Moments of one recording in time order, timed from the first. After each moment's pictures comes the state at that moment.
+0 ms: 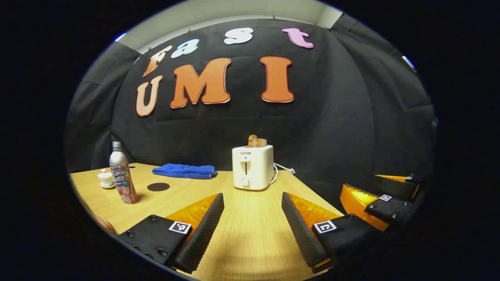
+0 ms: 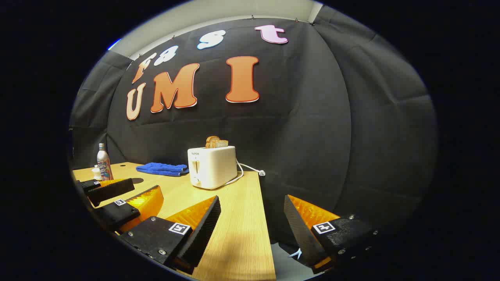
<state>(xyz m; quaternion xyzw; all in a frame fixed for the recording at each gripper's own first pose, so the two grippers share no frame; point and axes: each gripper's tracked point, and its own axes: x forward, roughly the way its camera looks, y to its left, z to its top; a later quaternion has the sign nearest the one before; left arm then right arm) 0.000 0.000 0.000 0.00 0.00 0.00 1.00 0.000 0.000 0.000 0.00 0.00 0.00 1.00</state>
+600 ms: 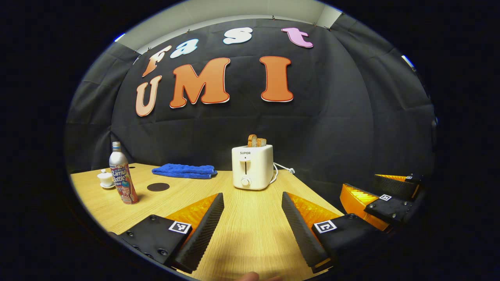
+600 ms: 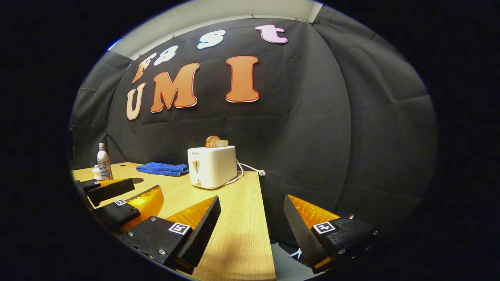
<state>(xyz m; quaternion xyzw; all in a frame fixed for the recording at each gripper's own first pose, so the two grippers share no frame) 0.008 -0.001 0.001 0.00 0.00 0.00 1.00 0.002 0.000 0.002 0.00 -0.01 0.00 1.00</state>
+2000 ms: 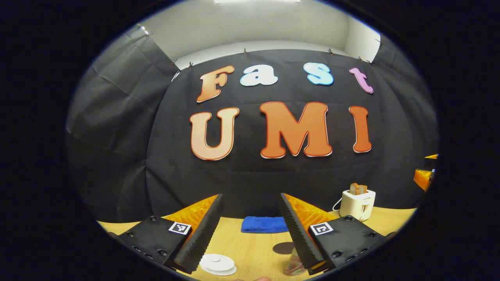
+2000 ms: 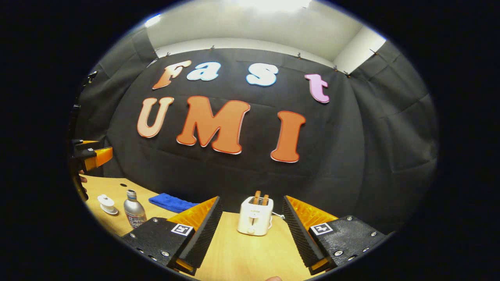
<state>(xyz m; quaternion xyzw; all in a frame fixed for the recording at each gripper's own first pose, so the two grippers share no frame) 0.030 0.508 0.157 -0.01 -0.12 0.05 0.99 -0.034 0.313 0.161 -0.09 -0.12 -0.05 0.99</state>
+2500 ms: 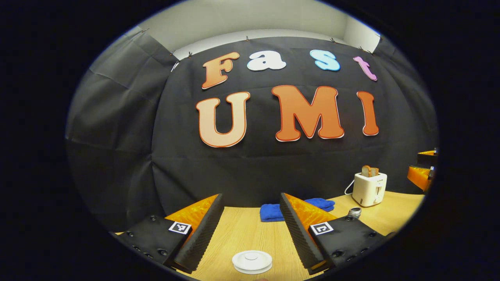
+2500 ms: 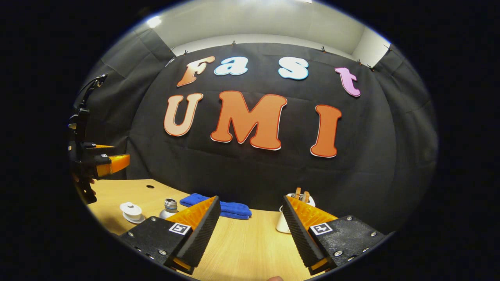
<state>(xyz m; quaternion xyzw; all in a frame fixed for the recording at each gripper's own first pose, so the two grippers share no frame) 0.034 0.562 0.130 0.02 -0.07 0.05 1.00 -0.013 0.405 0.143 -0.08 -0.09 0.03 0.99</state>
